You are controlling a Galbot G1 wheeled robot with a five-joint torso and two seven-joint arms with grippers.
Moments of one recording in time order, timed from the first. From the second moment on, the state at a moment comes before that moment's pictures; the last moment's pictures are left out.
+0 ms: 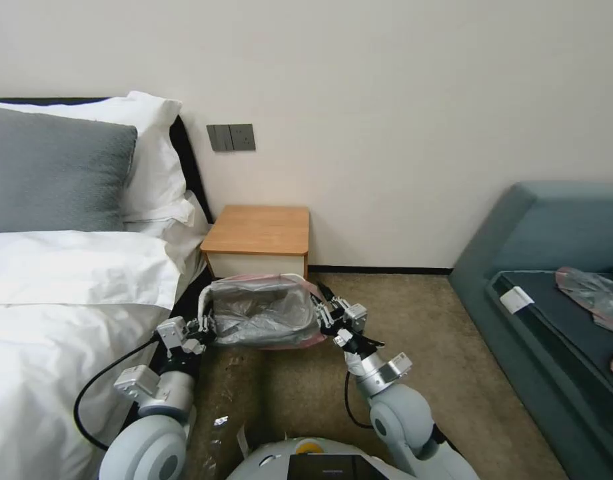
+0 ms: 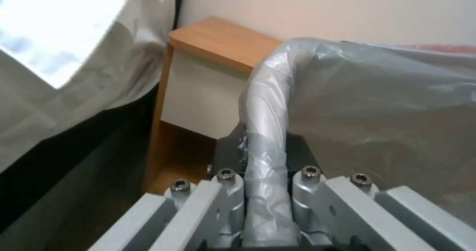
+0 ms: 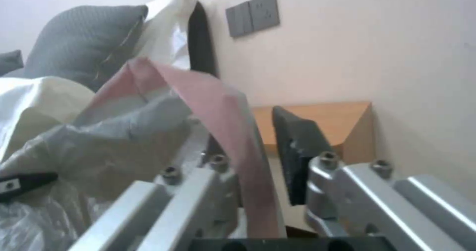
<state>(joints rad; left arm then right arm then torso) 1.79 -1.27 -0.59 -2.49 -0.64 0.20 -0.33 -1.48 1.31 0.21 2.25 0.28 0.04 -0.12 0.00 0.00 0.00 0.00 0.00</state>
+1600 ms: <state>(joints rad) 1.77 -1.26 -0.54 -2.50 -0.75 0.17 -0.20 -1.31 1.16 0.25 2.10 0.61 -0.12 0.03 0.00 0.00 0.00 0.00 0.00</state>
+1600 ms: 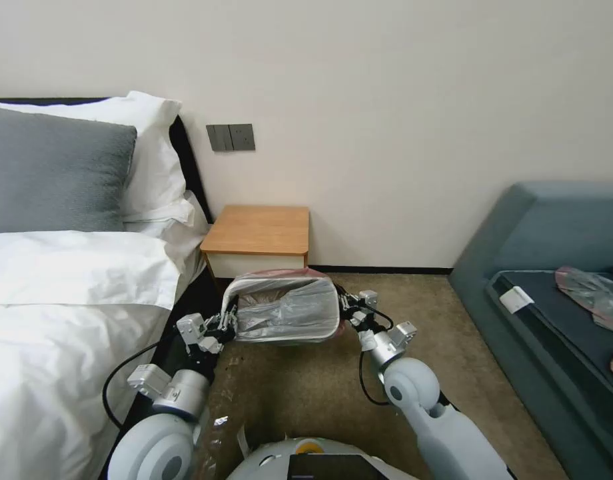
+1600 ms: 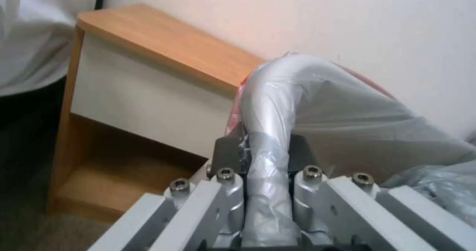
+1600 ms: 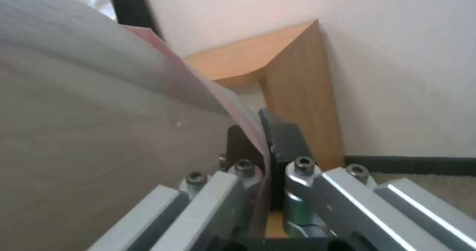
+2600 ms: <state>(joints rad) 1.73 -1.27 -0.58 -2.43 -0.71 0.12 -0.30 -1.50 1.12 0.26 2.35 0.61 -0.10 0.06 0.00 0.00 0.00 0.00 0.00</state>
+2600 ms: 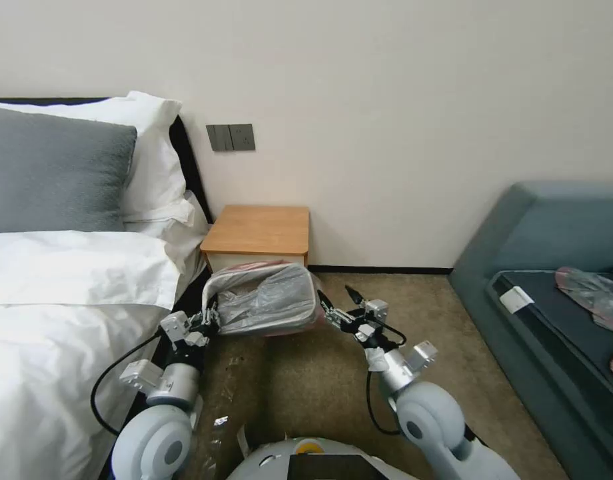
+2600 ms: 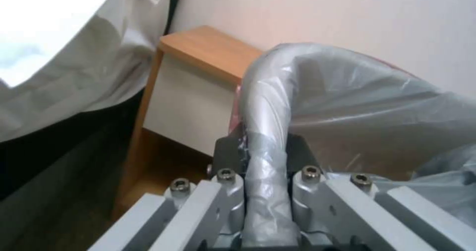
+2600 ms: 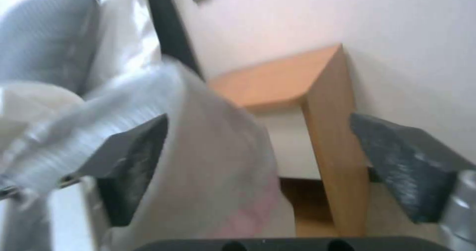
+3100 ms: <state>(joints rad) 1.73 -1.23 -0.55 -2.39 -0.50 0.05 -0.24 -1.32 0.77 0.25 2.49 0.75 -0.26 0.02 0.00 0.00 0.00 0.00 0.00</state>
